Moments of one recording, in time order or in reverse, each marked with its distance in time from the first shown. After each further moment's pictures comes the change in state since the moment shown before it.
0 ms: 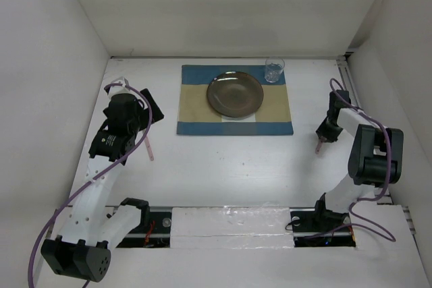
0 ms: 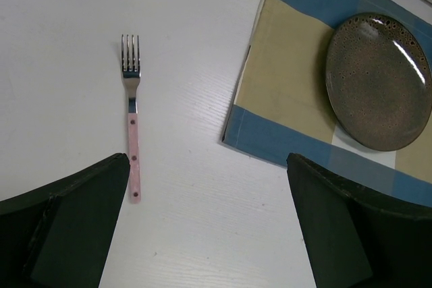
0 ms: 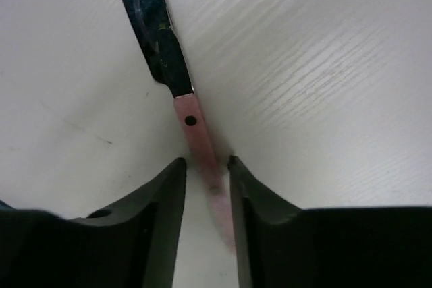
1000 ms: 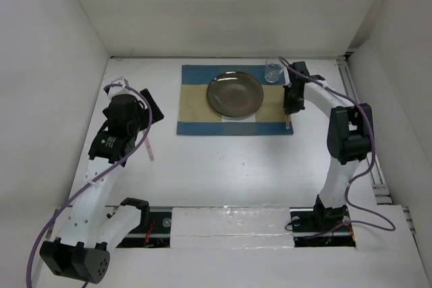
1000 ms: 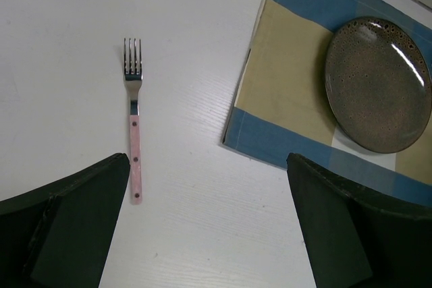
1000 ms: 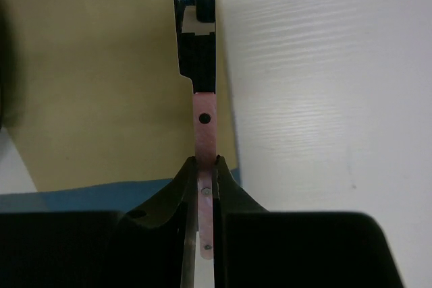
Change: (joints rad) left arm -0.018 -0.014 0.001 -0.002 -0.024 0.000; right arm 0.331 0.274 0.503 -0.164 -0.082 -0.236
